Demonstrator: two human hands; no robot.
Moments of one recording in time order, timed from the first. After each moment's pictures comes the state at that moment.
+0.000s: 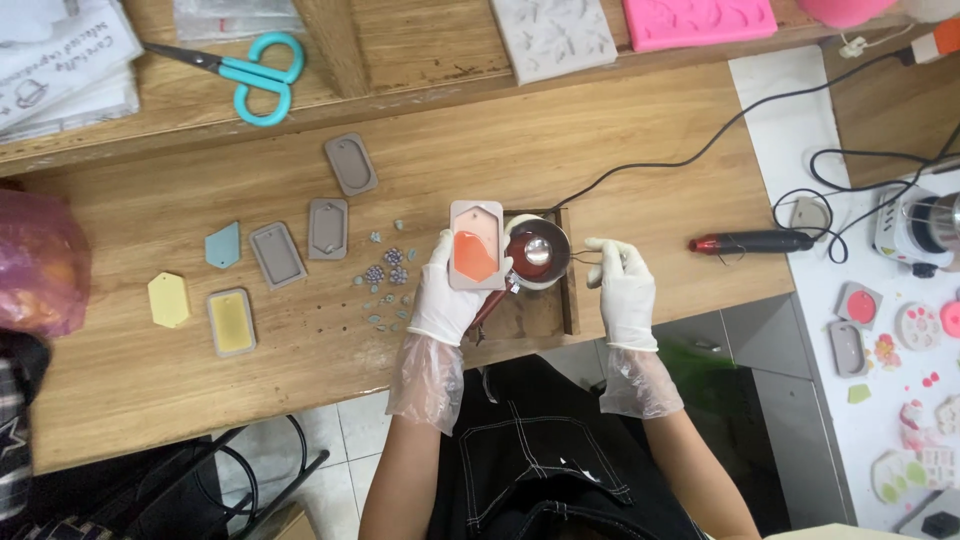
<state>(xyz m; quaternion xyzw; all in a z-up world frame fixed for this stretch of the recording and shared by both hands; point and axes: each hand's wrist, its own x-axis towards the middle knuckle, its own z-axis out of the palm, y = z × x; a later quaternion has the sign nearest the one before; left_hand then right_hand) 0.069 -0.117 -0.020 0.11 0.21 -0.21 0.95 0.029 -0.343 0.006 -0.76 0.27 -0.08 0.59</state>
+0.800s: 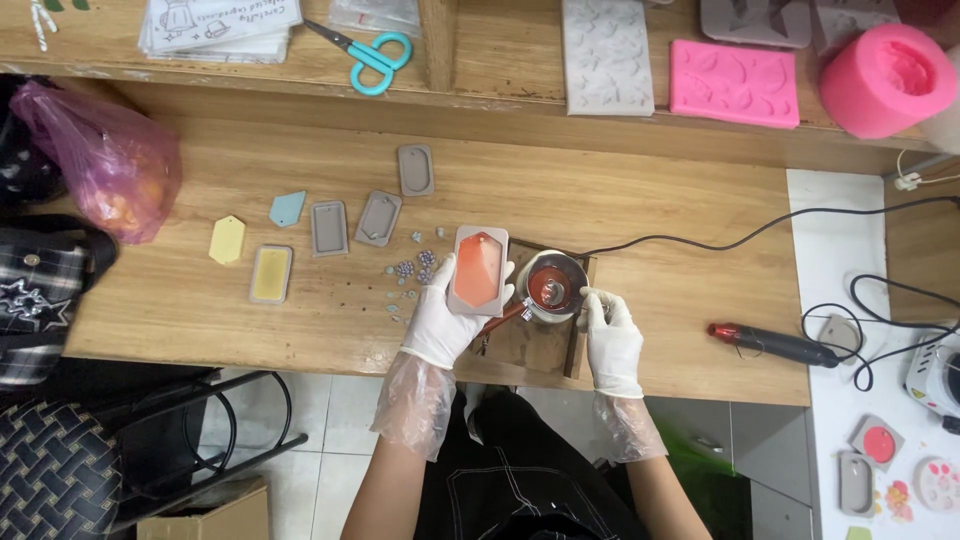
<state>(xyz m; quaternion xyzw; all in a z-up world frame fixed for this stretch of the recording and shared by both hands) 0.036 -0.106 -0.010 0.11 0.24 -0.12 0.96 0.030 -0.347 -0.025 -0.81 0.19 0.00 0.55</state>
